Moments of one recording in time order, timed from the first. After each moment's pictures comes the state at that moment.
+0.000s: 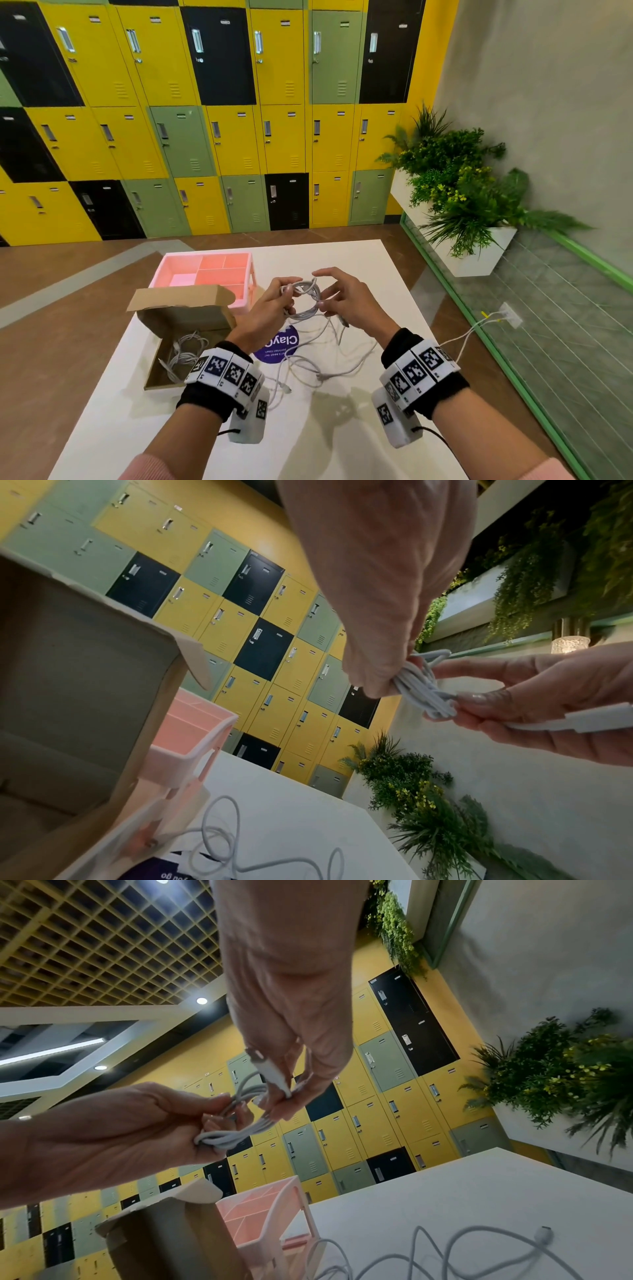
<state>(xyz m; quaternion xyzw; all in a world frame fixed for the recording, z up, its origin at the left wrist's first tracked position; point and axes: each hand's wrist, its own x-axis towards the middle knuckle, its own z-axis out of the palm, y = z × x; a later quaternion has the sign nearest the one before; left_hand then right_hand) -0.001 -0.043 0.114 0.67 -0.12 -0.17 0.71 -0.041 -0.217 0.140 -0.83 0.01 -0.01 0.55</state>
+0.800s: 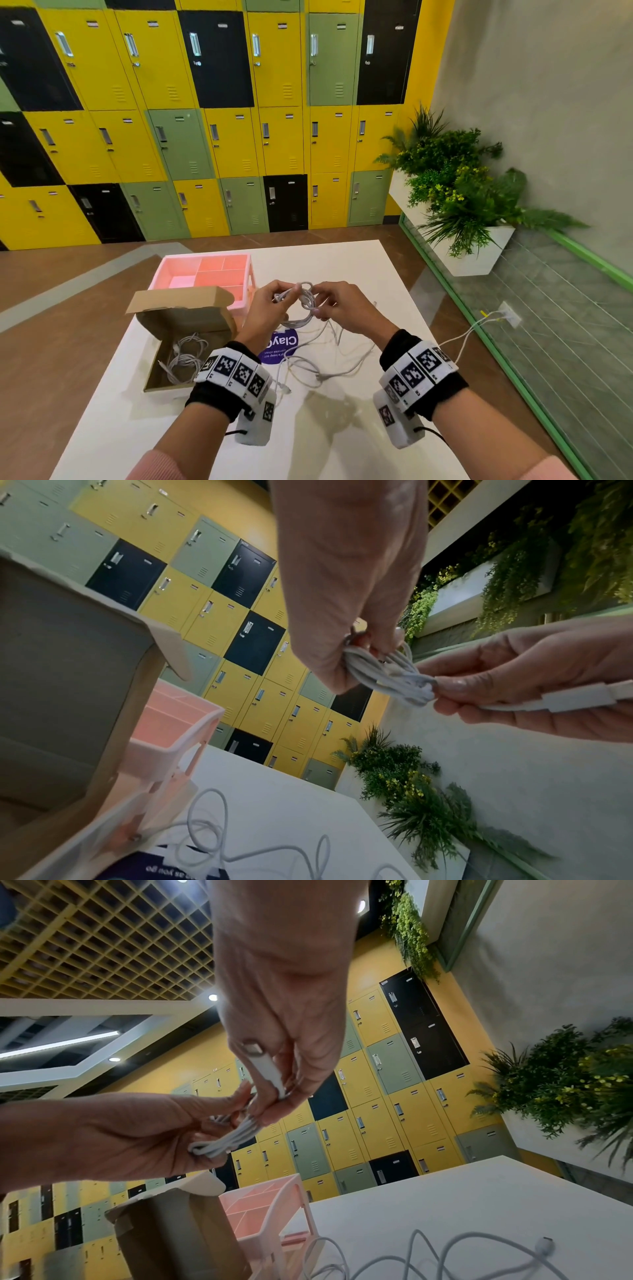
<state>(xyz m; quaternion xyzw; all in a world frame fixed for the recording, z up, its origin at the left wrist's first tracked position) 0.002 -0.051 0.105 0.72 -0.10 -0.05 0.69 -0.041 -0.213 0.140 -0.89 -0.05 0.02 0.45</state>
